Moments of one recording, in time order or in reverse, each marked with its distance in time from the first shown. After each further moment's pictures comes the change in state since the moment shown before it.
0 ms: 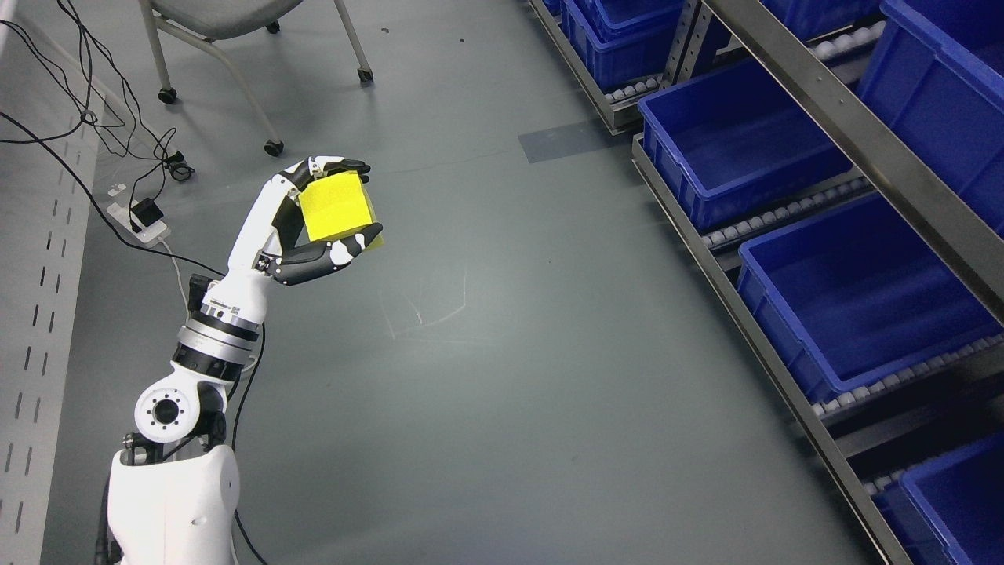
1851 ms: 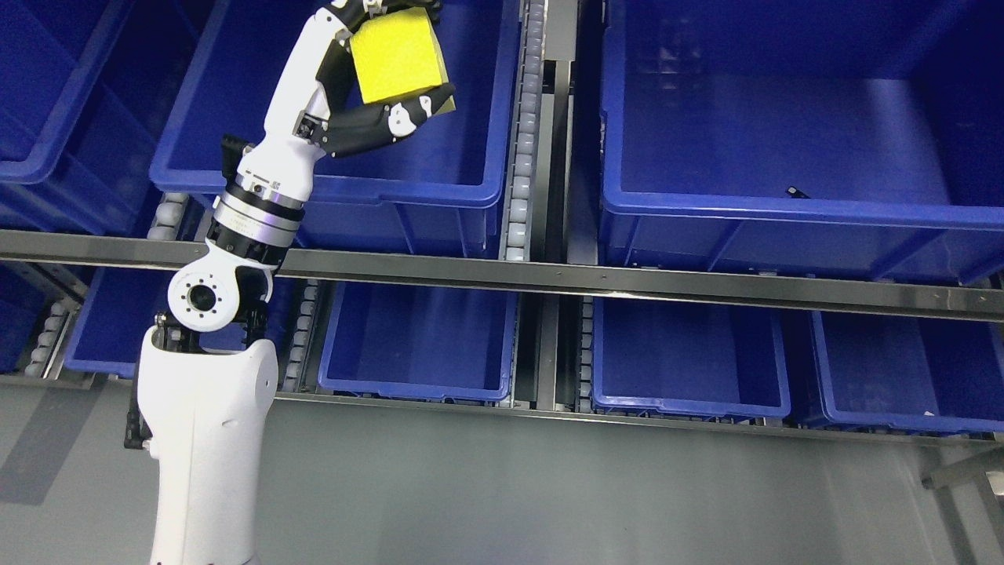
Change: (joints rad) left arm -0.296 0.000 -0.213 -0.062 0.040 0.108 0.167; right arm 0.000 0.000 0.000 0.000 0.000 0.001 -0.001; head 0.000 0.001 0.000
